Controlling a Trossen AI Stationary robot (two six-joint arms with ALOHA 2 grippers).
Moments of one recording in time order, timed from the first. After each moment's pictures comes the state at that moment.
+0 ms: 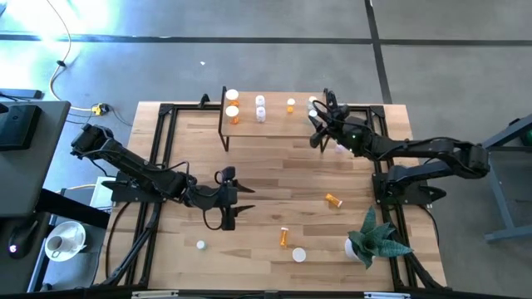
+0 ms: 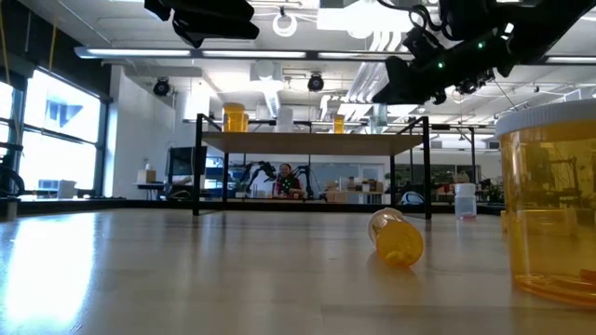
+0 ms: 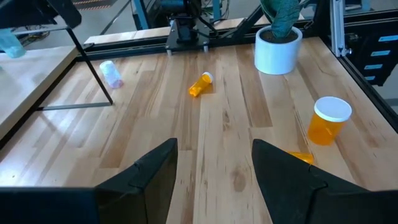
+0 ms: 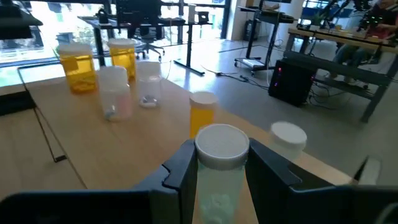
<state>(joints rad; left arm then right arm) -0.30 1.33 0.79 0.07 -0.48 -0.07 -0.38 1.14 0.52 0.47 0.41 -0.02</state>
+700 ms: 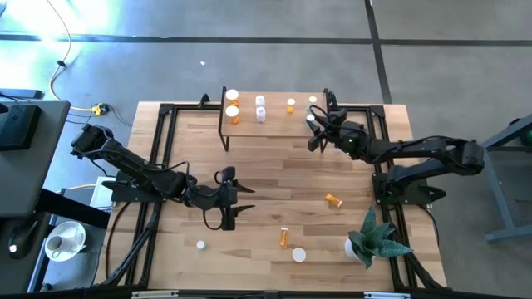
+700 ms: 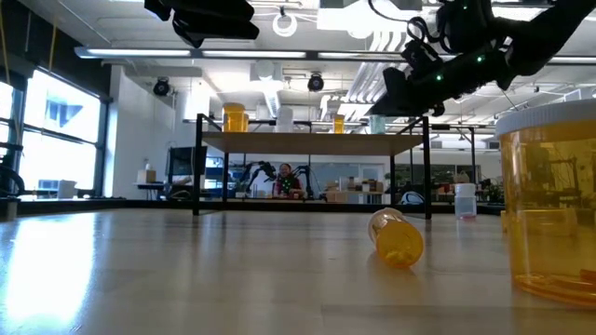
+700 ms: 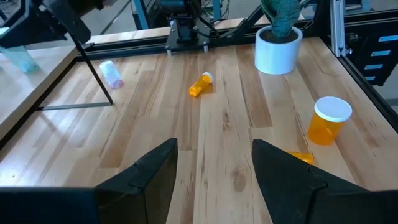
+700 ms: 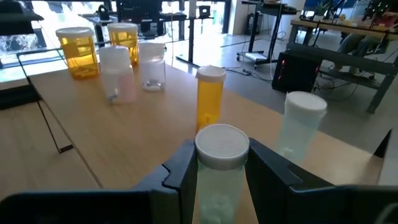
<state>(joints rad) -0.30 1.33 0.79 0.07 -0.48 -0.07 -0.36 1.21 0.47 0.57 0.41 0.02</state>
